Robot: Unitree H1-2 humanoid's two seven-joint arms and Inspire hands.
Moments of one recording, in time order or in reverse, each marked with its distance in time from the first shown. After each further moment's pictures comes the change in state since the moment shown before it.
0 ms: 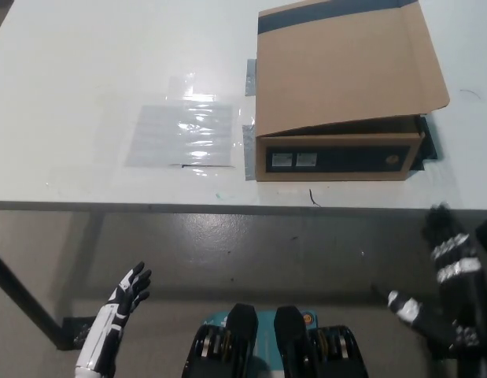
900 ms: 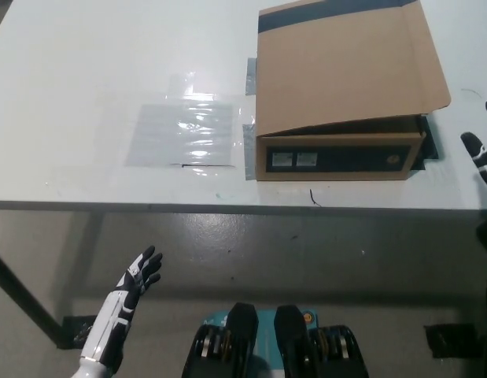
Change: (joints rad) left_arm -0.005 -0.003 -0.023 -0.101 0.000 0.005 -0.011; right_arm -0.396 -0.029 -0.249 0.182 0.403 0.207 -0.025
